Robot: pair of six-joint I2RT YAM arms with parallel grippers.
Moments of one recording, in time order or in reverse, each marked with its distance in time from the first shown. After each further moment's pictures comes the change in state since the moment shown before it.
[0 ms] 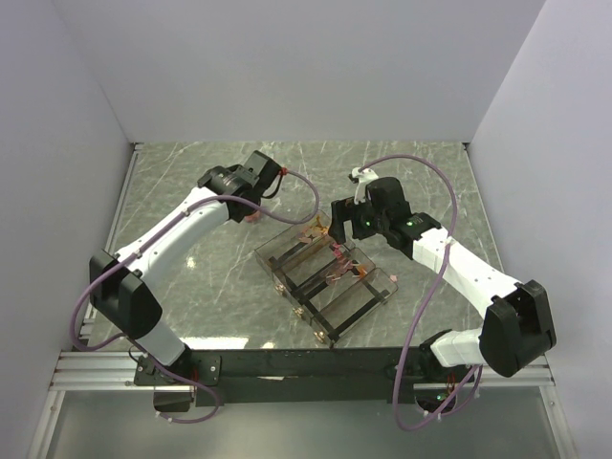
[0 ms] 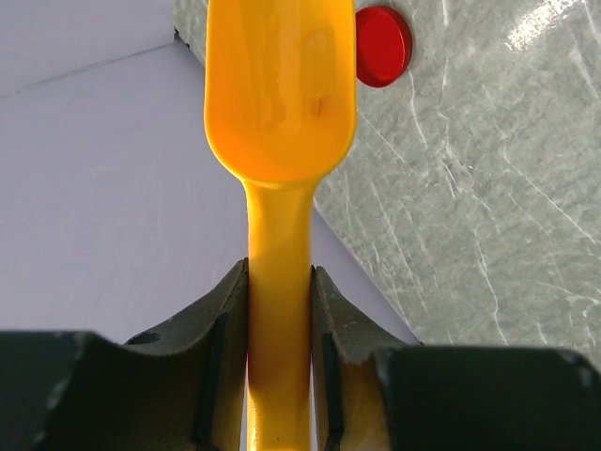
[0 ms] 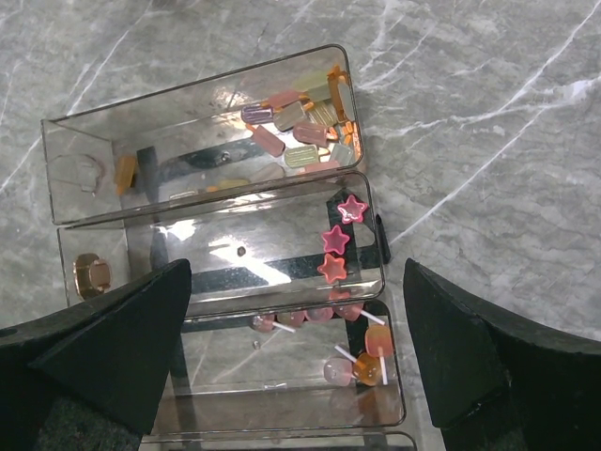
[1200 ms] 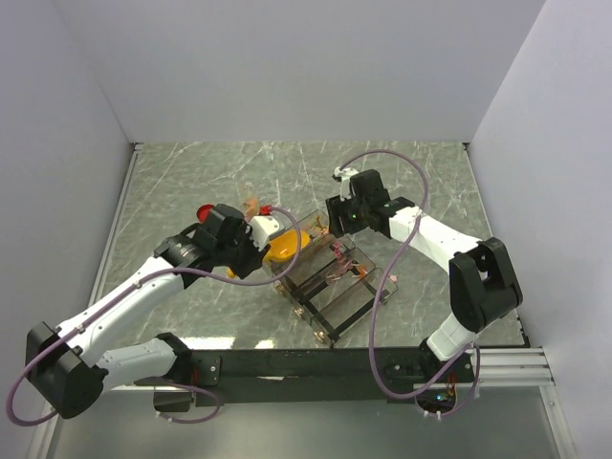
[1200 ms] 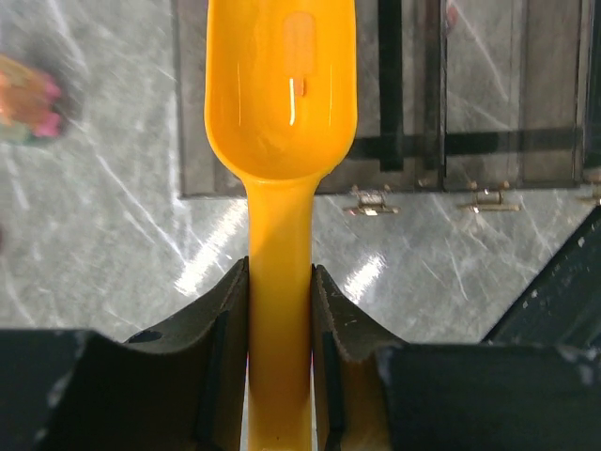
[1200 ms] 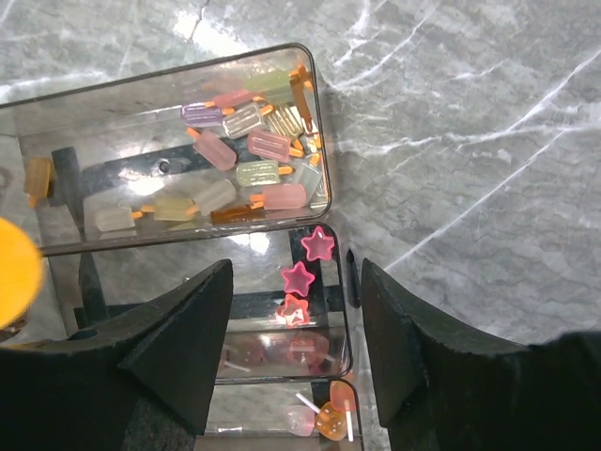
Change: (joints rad) left arm -0.014 -0.505 -0.640 0.435 0.872 -0.351; right arm -0.019 0.283 0.132 -0.010 -0.006 -0.094
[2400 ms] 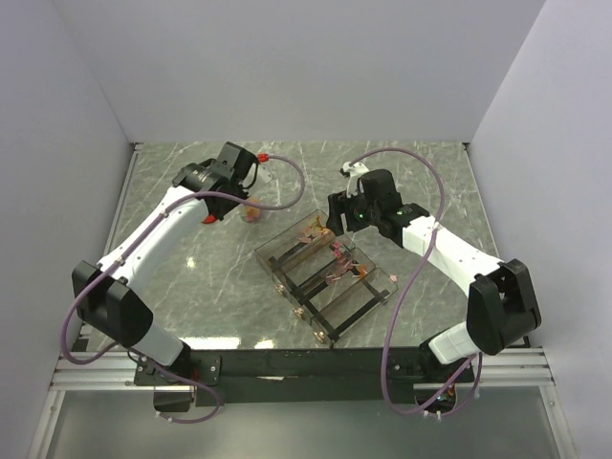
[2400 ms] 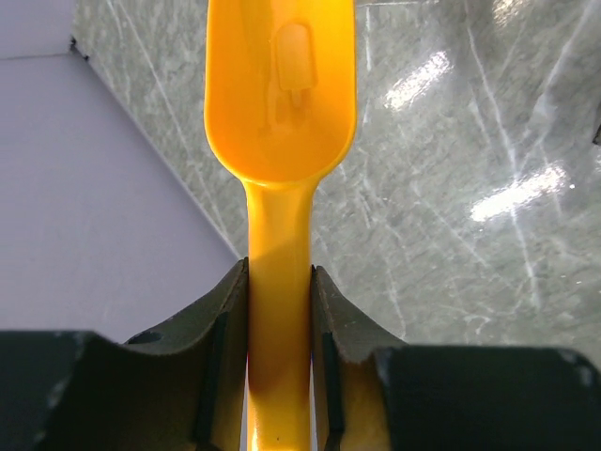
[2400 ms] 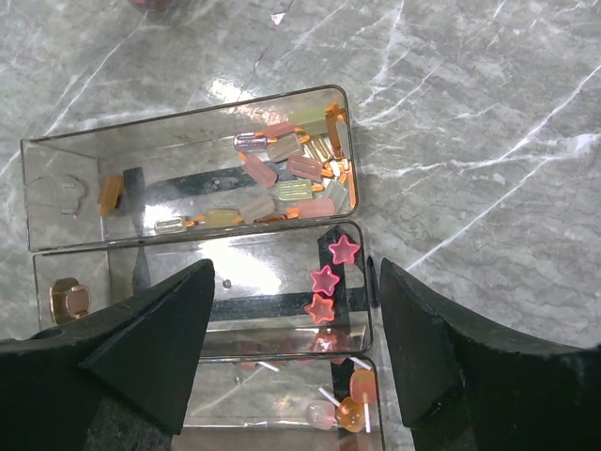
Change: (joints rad) left arm 0.147 0.426 0.601 -0.391 -0.591 0.238; right arm -0.002 -0.153 -0.064 0.064 -0.033 0.032
